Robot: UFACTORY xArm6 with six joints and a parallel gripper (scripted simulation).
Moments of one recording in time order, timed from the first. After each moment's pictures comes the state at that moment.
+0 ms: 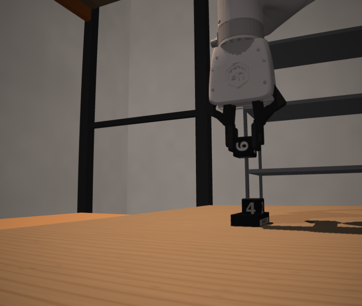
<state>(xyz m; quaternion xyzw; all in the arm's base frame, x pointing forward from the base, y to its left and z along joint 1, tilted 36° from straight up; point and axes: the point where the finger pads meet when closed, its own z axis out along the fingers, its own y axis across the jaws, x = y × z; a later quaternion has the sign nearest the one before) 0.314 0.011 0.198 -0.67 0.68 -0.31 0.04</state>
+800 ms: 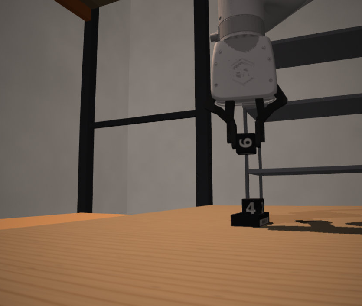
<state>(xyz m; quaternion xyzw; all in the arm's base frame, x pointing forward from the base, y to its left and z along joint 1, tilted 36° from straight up) 0.310 0.012 0.202 -0.73 0.60 -0.32 0.00</state>
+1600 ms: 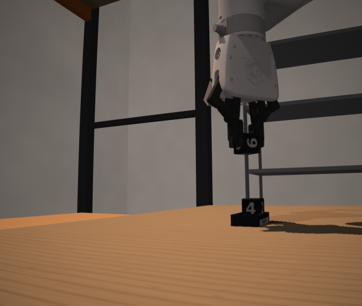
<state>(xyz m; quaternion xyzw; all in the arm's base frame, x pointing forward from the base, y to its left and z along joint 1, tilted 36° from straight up) 0.310 0.013 0.202 -0.89 0.33 -0.30 -0.11</state>
